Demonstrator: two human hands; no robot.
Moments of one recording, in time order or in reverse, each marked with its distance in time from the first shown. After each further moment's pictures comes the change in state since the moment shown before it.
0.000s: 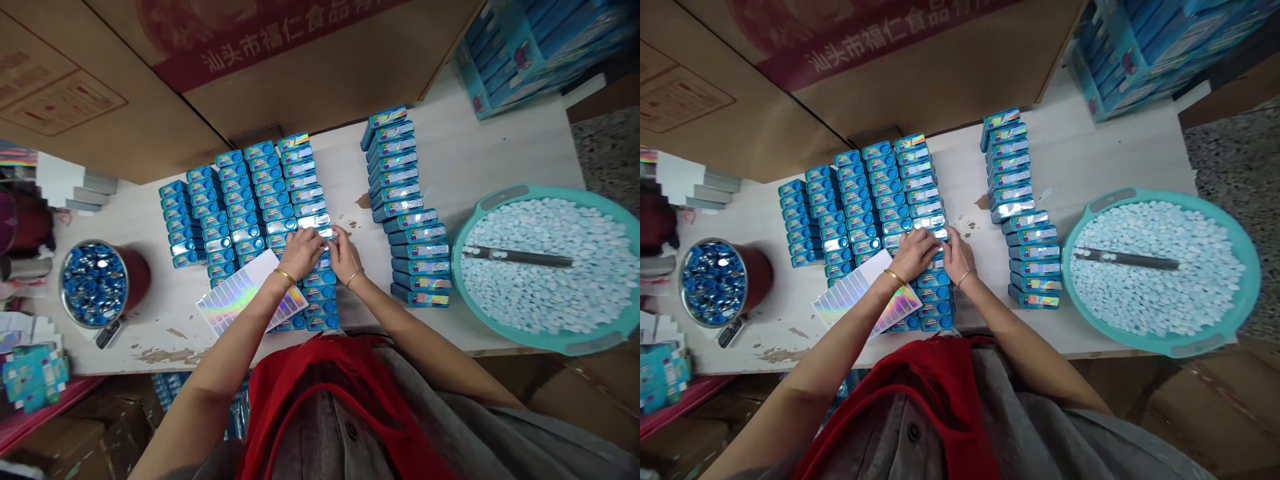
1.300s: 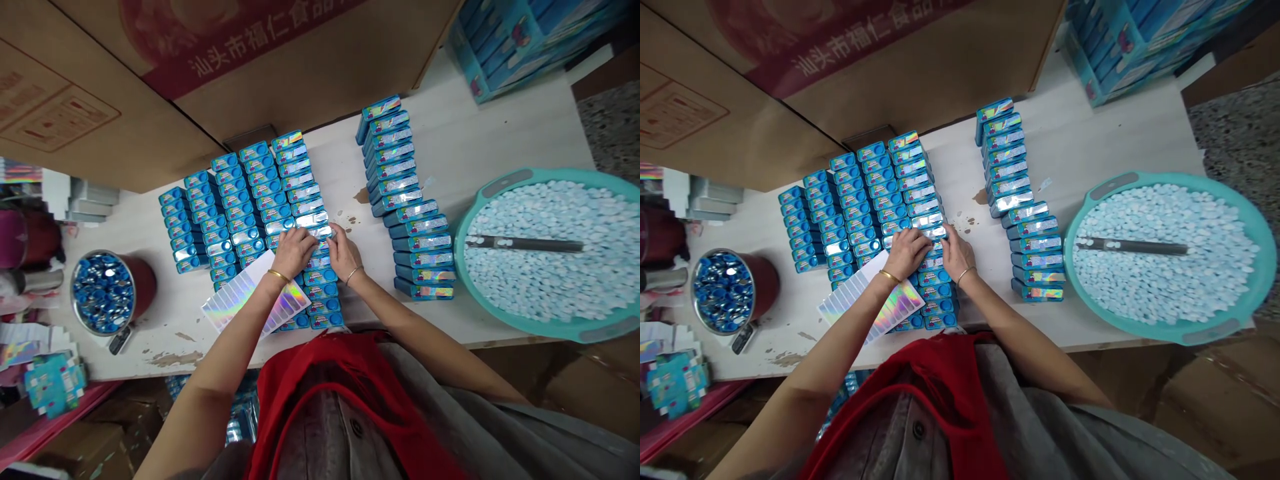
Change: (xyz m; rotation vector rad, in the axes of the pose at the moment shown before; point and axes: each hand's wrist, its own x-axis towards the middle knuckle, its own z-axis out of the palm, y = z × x) left_hand -0.007 -0.016 -0.003 0.076 -0.037 0.000; right_hand -0.002 -0.003 0.002 -0.064 0.021 0.033
